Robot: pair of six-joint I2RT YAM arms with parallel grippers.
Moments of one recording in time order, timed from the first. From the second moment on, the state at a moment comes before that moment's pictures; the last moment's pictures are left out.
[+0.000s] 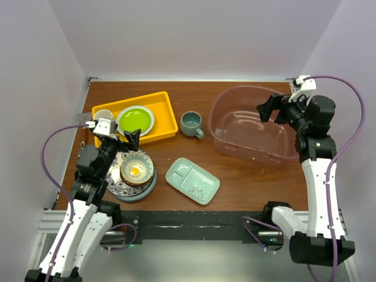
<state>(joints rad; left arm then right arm) -0.21 0.51 0.55 -0.02 0.05 -0.11 -0.11 0.97 1.16 -0.44 -0.36 0.09</state>
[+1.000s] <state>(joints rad) -0.21 0.55 0.55 -0.03 0.04 -0.10 0.71 1.29 1.27 -0.88 -0.66 -0.67</state>
